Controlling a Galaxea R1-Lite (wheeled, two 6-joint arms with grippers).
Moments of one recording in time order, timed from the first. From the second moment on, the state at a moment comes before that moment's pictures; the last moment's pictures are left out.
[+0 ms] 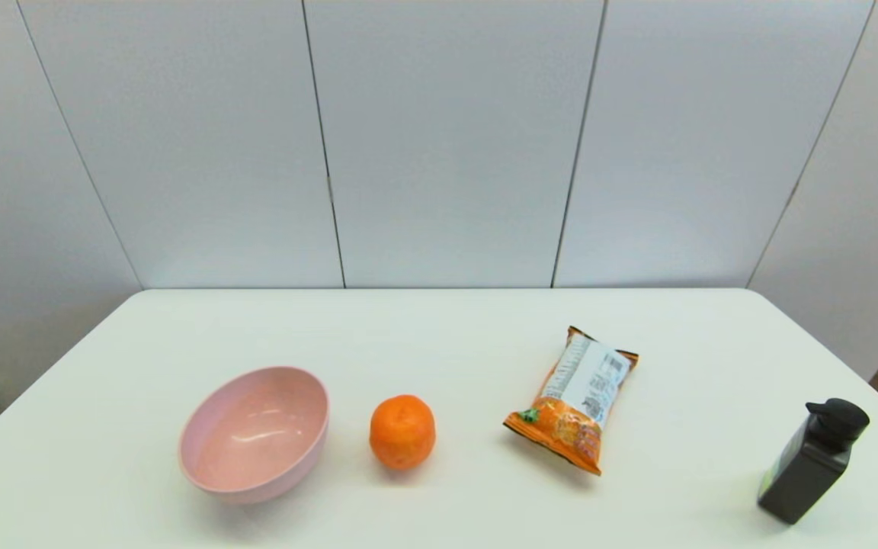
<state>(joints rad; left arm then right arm) 0.02 0.01 -0.42 0.15 -0.01 -0.04 0.00 0.00 0.00 -0.01 0.00 0.00</state>
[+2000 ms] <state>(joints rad) 0.01 0.00 0.00 -0.01 -0.01 0.06 0.00 0.00 0.00 -0.01 0.00 0.00</state>
